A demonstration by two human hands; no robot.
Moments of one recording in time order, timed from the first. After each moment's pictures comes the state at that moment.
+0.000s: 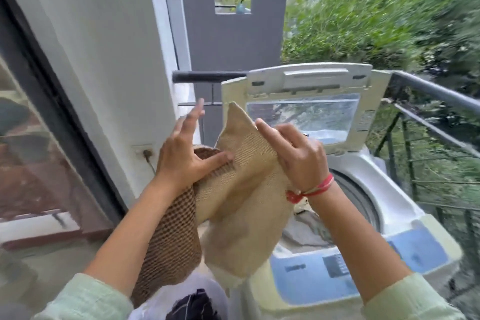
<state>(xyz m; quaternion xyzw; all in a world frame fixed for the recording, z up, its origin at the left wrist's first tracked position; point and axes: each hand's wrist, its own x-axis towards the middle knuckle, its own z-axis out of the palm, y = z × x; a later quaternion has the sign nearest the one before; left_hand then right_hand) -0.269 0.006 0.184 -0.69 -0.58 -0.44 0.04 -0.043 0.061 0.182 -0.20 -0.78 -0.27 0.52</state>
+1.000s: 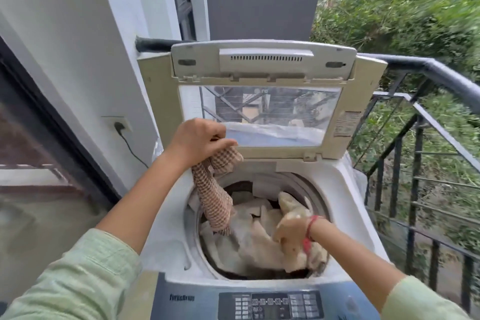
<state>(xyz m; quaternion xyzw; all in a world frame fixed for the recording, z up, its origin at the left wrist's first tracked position) -0.101 0.181 0.139 -0.75 -0.60 -0.28 0.10 0.183 0.205 0.051 -0.13 -0.98 0.01 -0.13</state>
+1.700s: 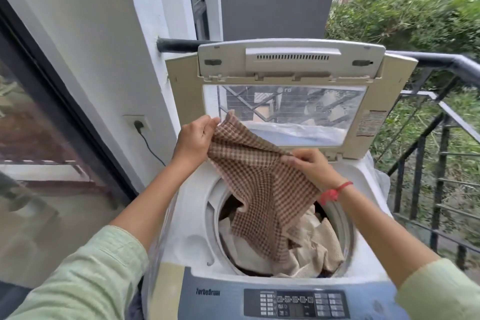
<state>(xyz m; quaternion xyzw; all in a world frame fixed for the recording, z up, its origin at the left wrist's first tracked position) -0.137 0.161 0.122 -0.56 -0.71 -0.42 -0.03 0.123 0.253 0.082 -0.35 -0.74 0.53 0.23</state>
